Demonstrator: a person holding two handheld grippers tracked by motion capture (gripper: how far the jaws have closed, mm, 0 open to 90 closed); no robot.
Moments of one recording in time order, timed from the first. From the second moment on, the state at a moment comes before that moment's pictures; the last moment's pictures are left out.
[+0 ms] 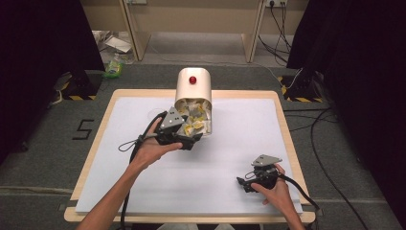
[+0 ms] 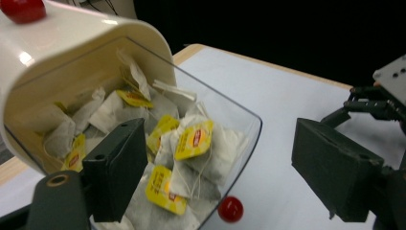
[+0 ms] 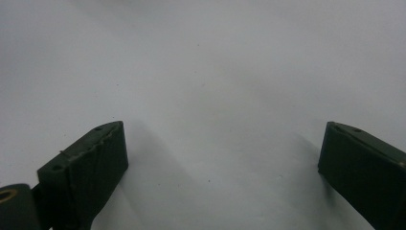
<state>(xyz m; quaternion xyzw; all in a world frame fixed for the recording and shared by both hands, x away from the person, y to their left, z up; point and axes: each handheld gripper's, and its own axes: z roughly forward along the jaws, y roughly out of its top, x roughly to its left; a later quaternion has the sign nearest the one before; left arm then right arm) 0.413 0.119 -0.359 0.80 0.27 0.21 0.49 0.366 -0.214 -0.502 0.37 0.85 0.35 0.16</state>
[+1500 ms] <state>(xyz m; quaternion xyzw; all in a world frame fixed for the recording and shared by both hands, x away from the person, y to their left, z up) 0.445 0.096 -0.374 0.81 0.32 0.17 0.46 0.366 -0.214 -0.502 0.37 0.85 0.35 0.16</state>
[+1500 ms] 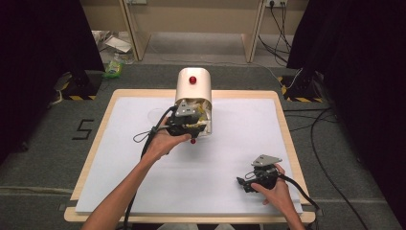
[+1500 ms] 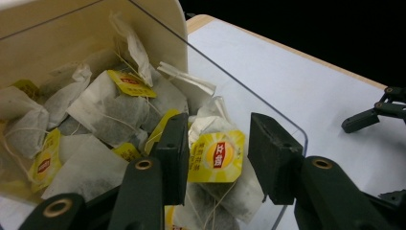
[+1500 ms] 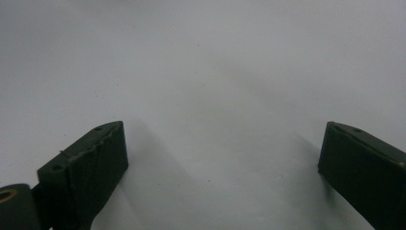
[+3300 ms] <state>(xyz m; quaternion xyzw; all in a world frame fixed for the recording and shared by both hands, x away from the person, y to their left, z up) 0.447 0.090 -0.372 0.82 0.34 0.16 0.44 0.366 -0.214 -0.502 0.37 0.85 0.35 0.16</state>
